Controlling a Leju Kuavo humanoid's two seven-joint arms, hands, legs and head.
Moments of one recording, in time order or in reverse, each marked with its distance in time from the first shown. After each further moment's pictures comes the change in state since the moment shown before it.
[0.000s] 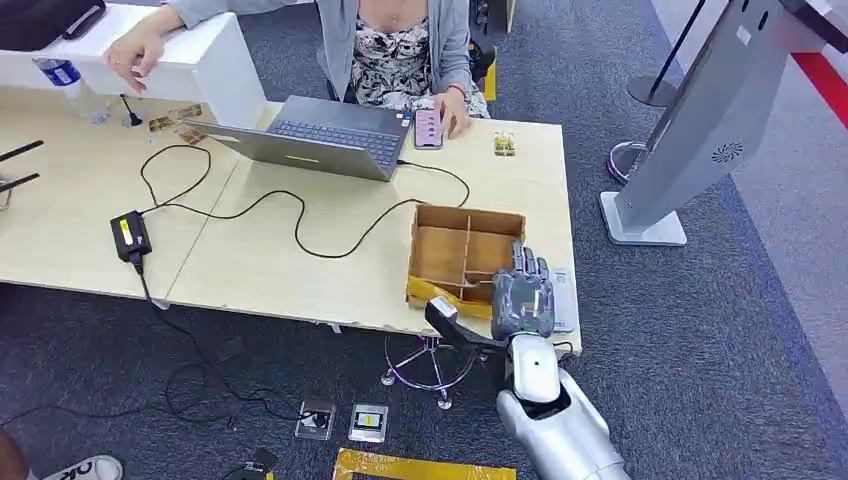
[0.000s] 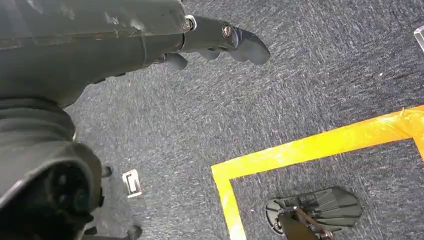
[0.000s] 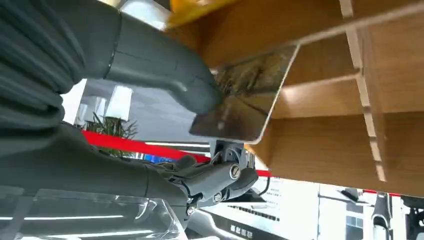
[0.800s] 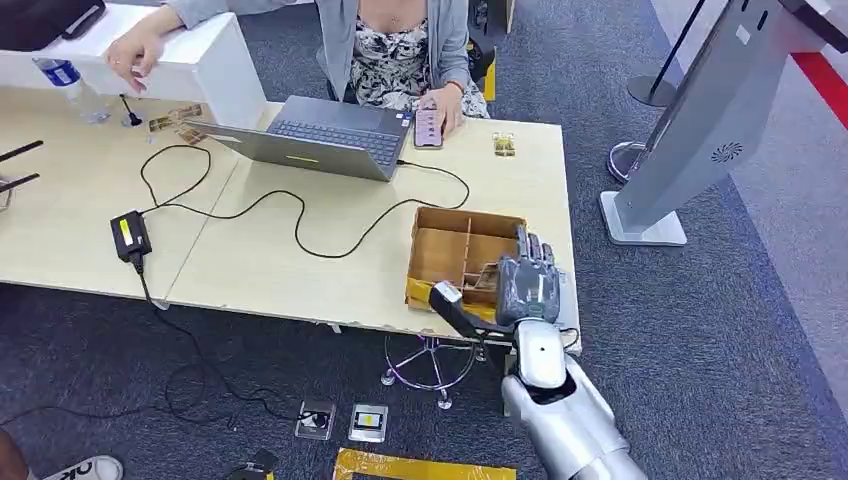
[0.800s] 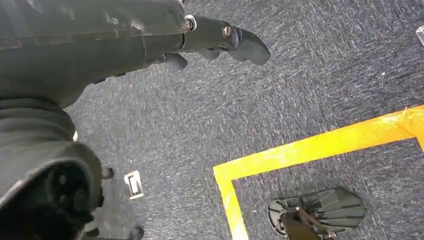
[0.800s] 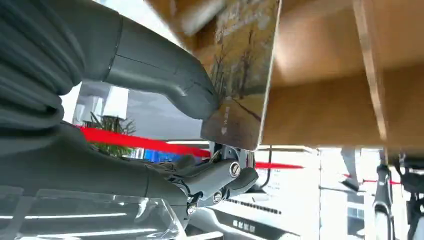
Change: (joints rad) left arm 0.000 0.000 -0.002 0.000 -0.007 -0.001 0.006; right arm -0.065 -0.011 -0.001 -0.008 -0.032 0.011 -0.010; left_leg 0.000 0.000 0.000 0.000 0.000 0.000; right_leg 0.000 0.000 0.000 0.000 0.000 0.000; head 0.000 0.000
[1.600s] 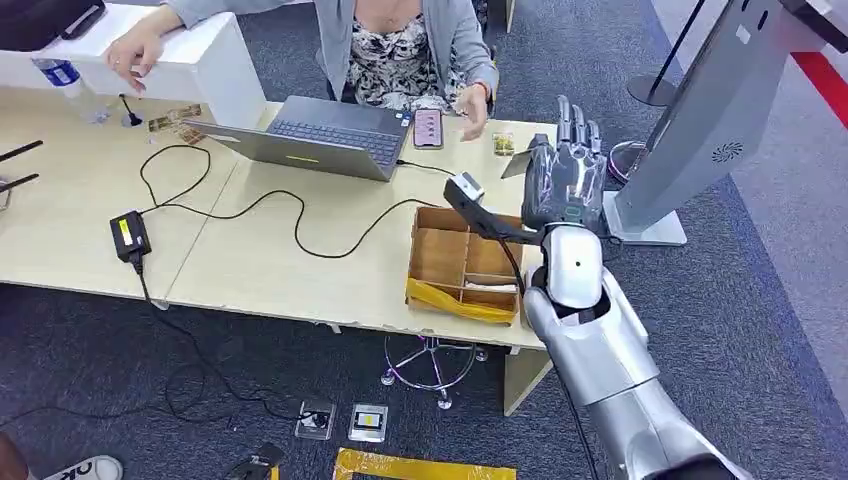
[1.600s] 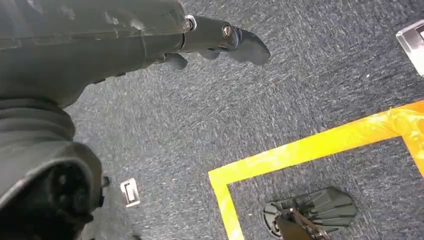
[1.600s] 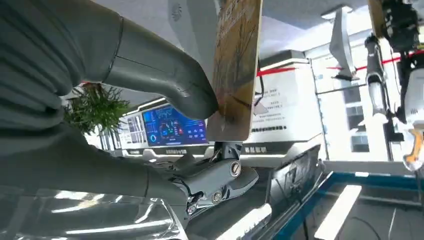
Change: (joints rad) left arm -0.021 -0.007 -0.006 0.000 -0.024 -0.007 0.003; right arm -0.193 -0.018 -0.058 -0.155 0.054 0.017 -0.010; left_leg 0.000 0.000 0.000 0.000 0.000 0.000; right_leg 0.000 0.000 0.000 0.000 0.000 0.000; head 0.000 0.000
